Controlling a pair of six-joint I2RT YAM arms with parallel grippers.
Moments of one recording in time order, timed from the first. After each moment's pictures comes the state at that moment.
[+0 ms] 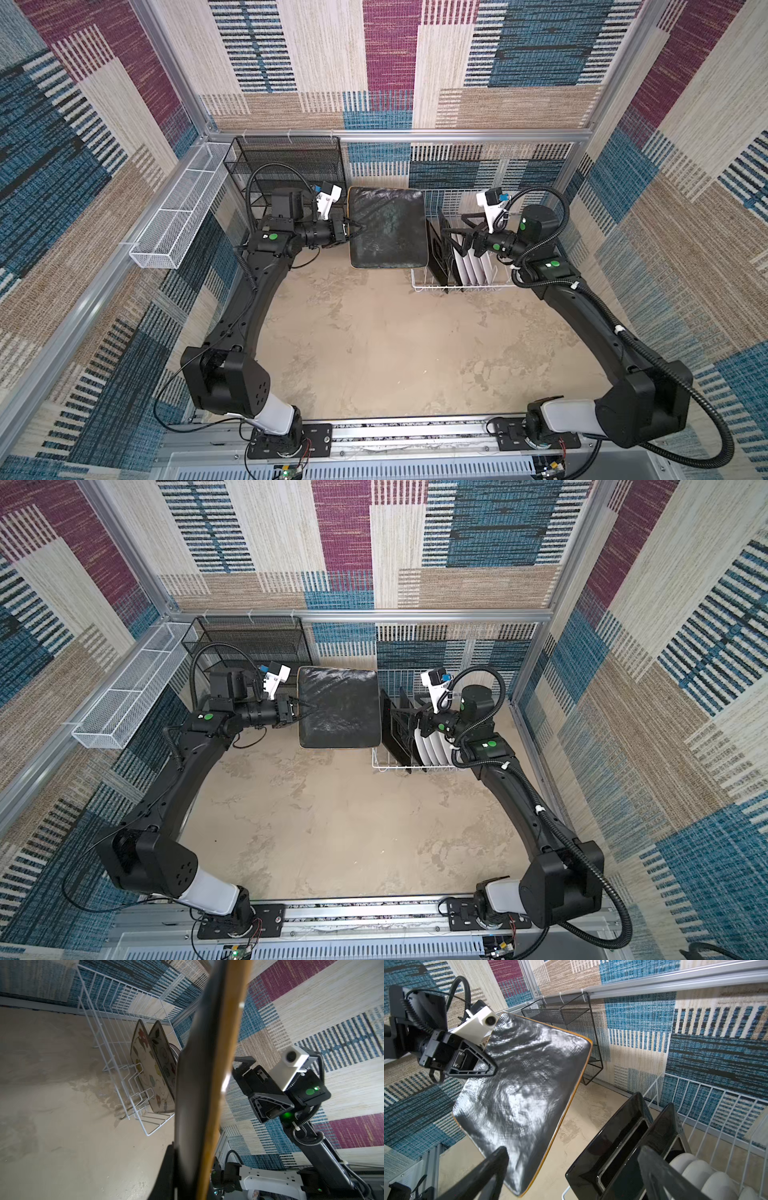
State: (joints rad) left arm -0.12 1.55 1.60 -0.59 0.90 -0.43; right arm 0.22 1.33 1.19 -0.02 -0.67 0.11
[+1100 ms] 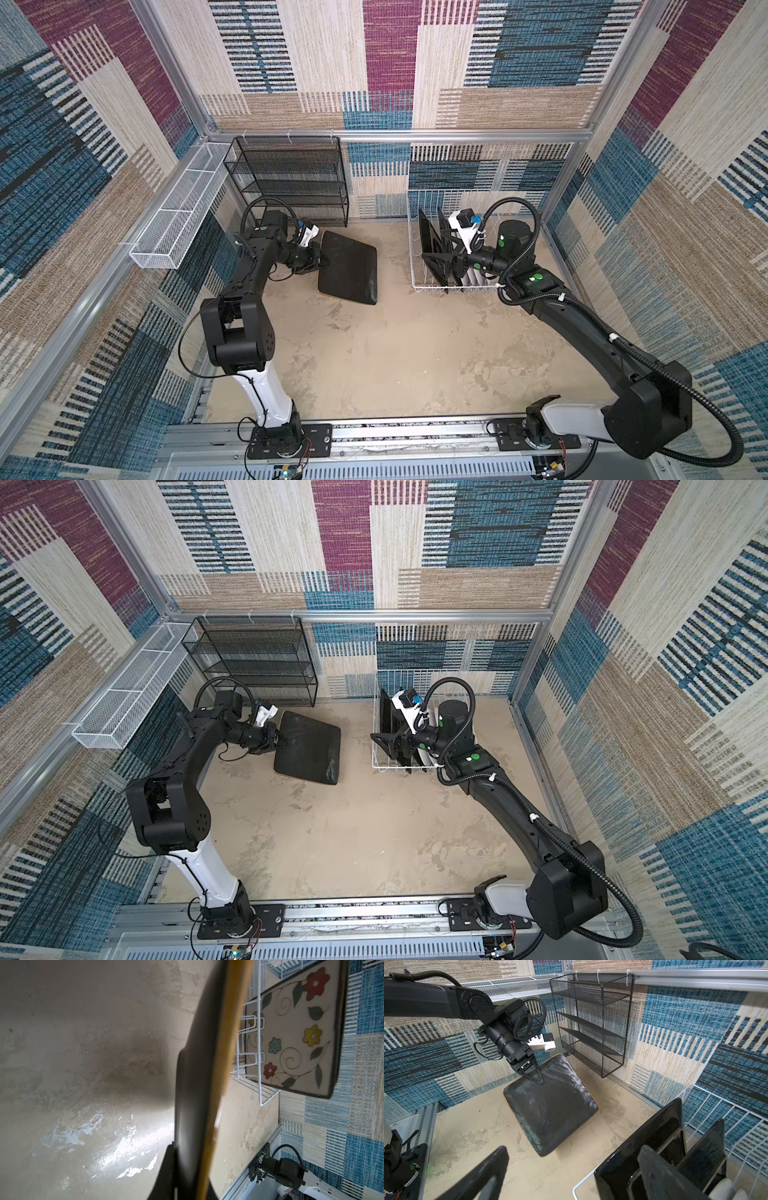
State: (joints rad) left arm 0.08 1.87 1.64 -1.01 0.72 -0.03; right arm 0.39 1.31 1.11 -0.02 -0.59 -0.07
